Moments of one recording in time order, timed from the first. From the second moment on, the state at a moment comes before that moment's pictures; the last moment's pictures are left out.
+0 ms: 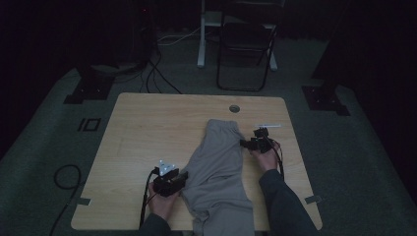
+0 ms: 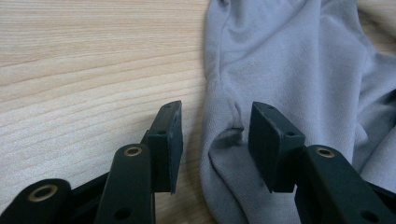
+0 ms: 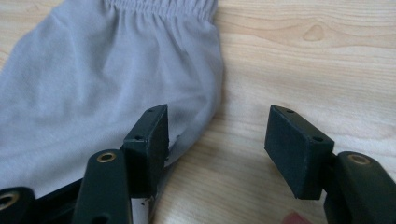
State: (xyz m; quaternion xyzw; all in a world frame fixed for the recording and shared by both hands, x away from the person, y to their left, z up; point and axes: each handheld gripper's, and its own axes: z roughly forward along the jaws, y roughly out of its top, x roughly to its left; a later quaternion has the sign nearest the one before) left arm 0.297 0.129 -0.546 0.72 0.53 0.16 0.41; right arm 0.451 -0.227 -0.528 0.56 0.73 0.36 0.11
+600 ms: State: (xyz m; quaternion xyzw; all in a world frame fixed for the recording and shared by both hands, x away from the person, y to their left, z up) left arm 0.307 0.133 -0.536 0.72 0.52 0.17 0.43; right arm 0.444 -0.230 -0.517 0.54 0.74 0.37 0.12
